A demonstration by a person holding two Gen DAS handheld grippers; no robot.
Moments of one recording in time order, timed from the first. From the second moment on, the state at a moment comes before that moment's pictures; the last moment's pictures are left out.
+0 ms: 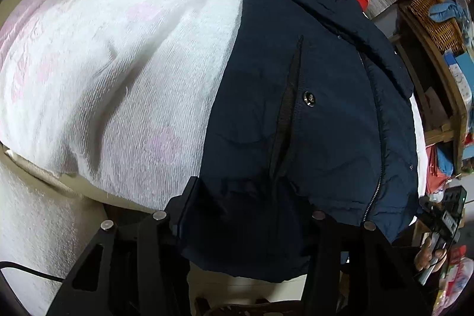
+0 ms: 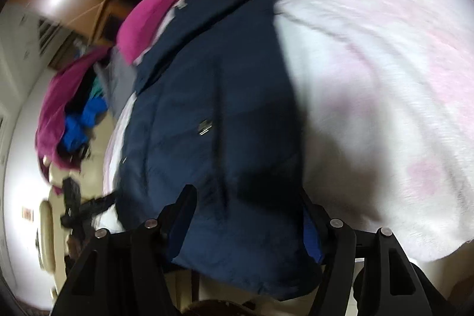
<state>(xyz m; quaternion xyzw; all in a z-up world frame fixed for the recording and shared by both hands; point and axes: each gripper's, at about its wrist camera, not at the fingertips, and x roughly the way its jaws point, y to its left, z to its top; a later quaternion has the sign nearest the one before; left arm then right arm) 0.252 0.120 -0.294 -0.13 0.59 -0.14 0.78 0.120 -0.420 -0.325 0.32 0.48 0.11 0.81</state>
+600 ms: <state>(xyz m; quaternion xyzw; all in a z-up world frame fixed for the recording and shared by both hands) 0.247 0.130 -0.296 -0.11 0.61 -0.10 0.78 0.123 -0.395 -0.338 0.28 0.53 0.13 0.79</state>
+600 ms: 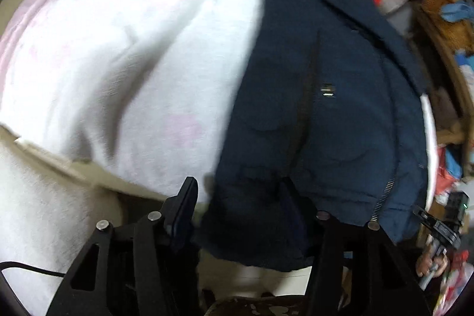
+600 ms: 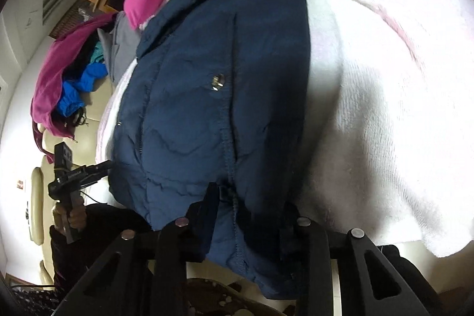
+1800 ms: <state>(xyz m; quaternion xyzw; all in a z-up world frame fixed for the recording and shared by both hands) 0.262 0.071 -0.285 -0.12 0.60 -0.21 0.76 0.126 -0.395 -0.281 0.24 0.44 0.12 0.85</state>
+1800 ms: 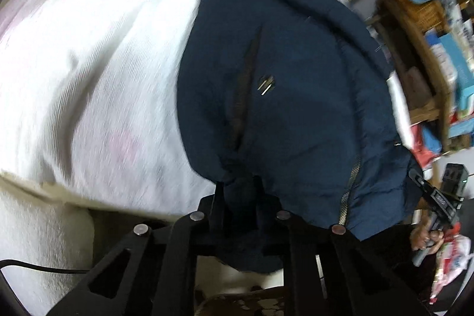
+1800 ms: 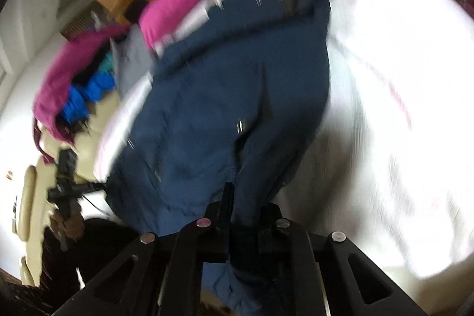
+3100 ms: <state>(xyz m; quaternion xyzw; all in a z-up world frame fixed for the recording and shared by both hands) 0.659 -0.015 -0.272 -0.24 0.46 -0.16 0.84 0.498 -0.581 -0.338 0.61 0.23 0.11 0.75</state>
